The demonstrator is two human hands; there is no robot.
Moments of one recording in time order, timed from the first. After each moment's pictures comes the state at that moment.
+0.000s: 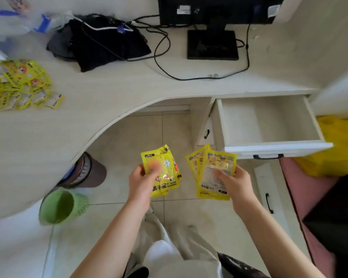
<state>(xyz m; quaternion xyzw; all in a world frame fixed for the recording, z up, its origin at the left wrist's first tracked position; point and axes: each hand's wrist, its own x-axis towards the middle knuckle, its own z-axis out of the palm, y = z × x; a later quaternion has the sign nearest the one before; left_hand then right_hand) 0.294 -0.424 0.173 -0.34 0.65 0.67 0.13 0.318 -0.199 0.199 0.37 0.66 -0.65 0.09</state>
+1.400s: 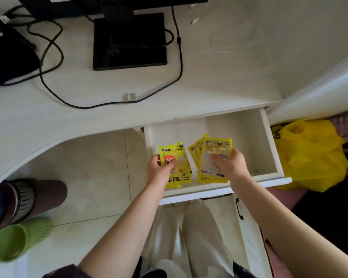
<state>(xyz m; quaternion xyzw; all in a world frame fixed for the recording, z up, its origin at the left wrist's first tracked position) 0.083 -0.092 0.073 -0.33 0.72 0.56 0.25 0.103 0.101 0.095 0.42 0.70 -0.55 0.16</state>
